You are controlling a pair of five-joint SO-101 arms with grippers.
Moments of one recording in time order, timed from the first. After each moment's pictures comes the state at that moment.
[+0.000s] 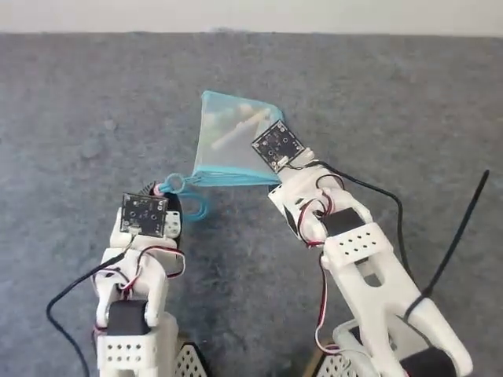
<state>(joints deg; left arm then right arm) -8.4 -102.8 94.6 45.4 -5.9 -23.1 -29.5 55.4 25.9 21.2</state>
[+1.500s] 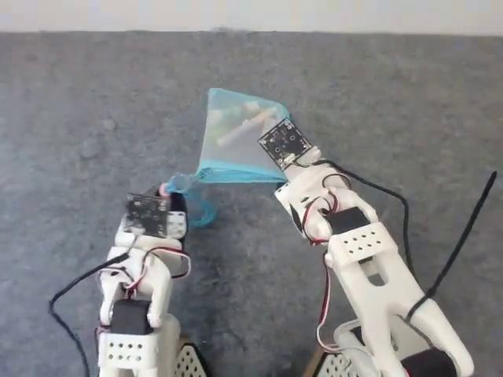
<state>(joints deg) -4.0 -102.8 96.8 43.6 -3.8 -21.5 -29.5 55.4 28.0 21.1</state>
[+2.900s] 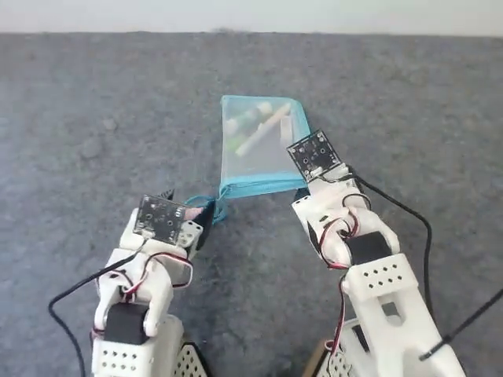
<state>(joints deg) -0.4 -102.8 88.6 55.3 -7.9 -19.6 -49.1 63.2 37.5 15.0</state>
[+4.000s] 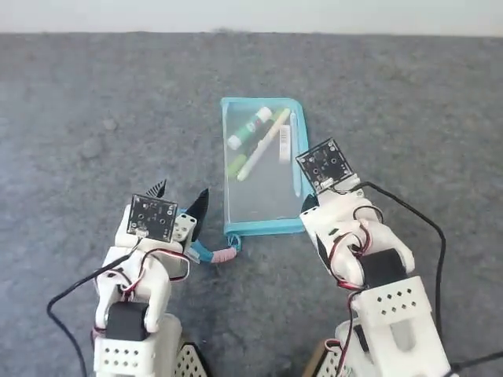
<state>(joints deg) -2.6 -102.9 90.9 48.8 -7.1 -19.0 -60.4 62.5 50.1 14.8</state>
